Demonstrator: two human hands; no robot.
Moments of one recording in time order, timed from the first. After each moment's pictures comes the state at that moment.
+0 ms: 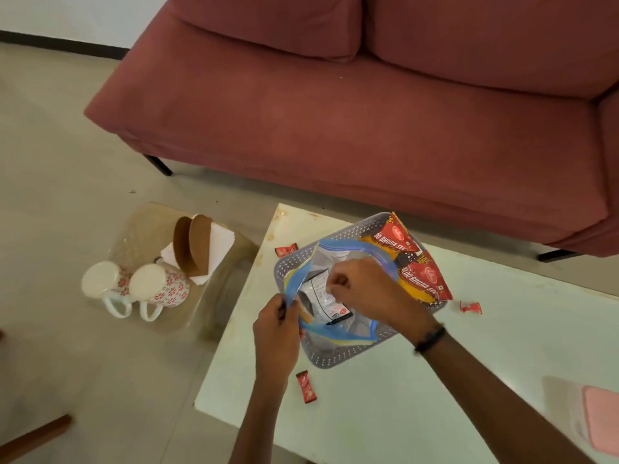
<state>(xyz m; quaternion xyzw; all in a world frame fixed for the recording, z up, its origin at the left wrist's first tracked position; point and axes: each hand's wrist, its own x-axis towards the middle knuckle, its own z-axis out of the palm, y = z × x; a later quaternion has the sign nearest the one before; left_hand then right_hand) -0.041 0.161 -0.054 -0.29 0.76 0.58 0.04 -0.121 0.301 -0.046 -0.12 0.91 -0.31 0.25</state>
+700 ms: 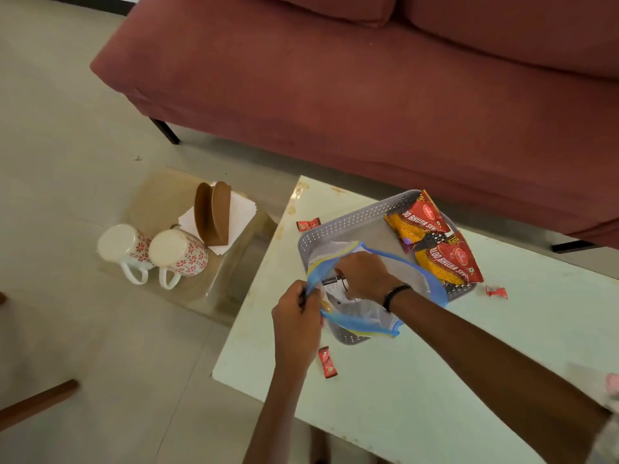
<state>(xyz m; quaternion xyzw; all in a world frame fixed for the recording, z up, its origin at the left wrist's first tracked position) -0.019 0.128 -0.074 -0.28 0.75 0.59 0.04 -0.122 0.247 -0.128 -0.27 0.92 0.01 0.29</state>
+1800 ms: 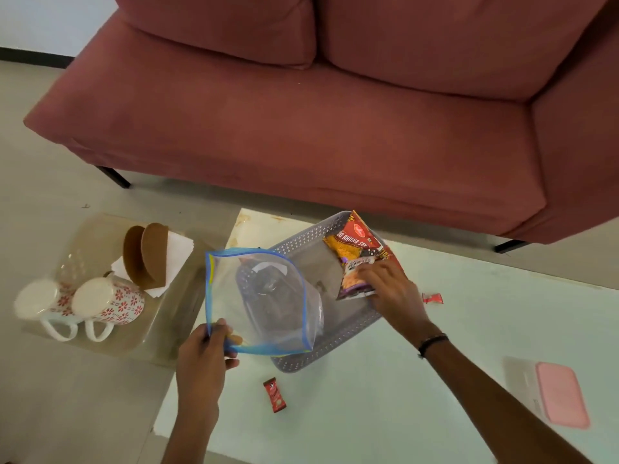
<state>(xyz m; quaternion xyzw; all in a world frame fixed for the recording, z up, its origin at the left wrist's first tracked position) -0.018 0.131 -0.069 -0.39 0.70 0.59 0.04 -0.087 0.423 -0.142 -0.21 0.96 -0.16 -0.13</state>
